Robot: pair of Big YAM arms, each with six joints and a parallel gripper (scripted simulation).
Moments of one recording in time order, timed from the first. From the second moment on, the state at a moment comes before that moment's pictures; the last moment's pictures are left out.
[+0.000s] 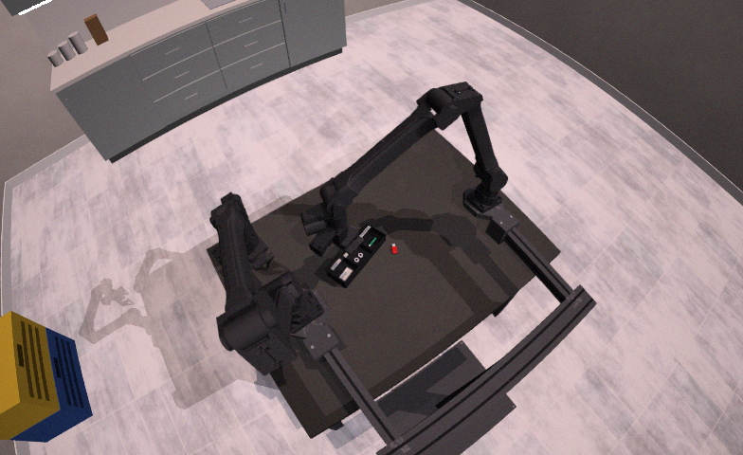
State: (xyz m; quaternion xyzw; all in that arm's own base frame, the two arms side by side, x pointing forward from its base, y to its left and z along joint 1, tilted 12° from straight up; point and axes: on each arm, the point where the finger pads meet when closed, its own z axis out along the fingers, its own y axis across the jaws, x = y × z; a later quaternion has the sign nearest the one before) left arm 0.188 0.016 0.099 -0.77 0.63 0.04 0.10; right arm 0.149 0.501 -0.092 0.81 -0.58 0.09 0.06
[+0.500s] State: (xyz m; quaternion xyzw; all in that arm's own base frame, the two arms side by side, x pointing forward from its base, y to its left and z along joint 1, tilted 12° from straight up) left arm 0.188 0.016 0.099 -0.77 0.63 0.04 0.10; right arm 0.149 0.501 -0.092 0.81 -0.58 0.09 0.06
